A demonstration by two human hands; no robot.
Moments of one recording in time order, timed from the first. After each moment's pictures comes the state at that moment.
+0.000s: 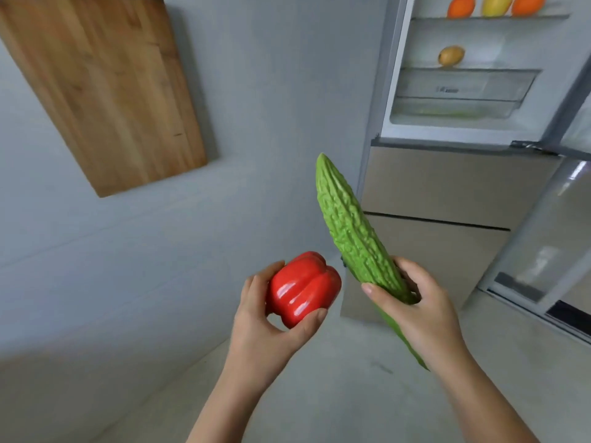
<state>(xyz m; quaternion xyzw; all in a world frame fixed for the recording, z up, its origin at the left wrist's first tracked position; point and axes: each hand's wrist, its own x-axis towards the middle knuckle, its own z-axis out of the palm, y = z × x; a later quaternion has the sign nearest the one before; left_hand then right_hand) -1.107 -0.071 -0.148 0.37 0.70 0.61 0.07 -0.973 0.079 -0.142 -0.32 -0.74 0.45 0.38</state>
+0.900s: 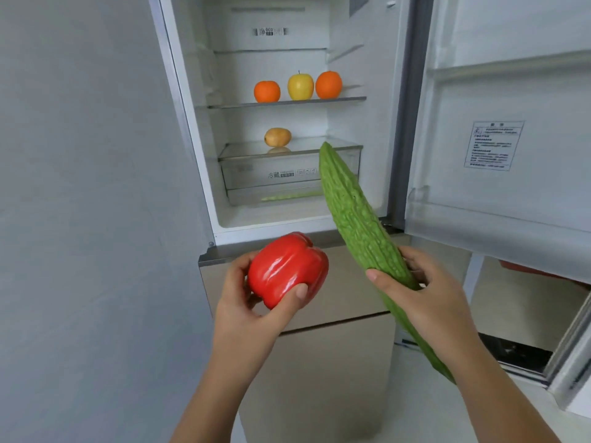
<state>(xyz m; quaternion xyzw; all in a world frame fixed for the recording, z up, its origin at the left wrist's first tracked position) -1.101 0.411 -0.063 0.48 0.54 0.67 0.17 -0.908 0.493 -0.060 -0.44 -0.68 0.31 0.50</state>
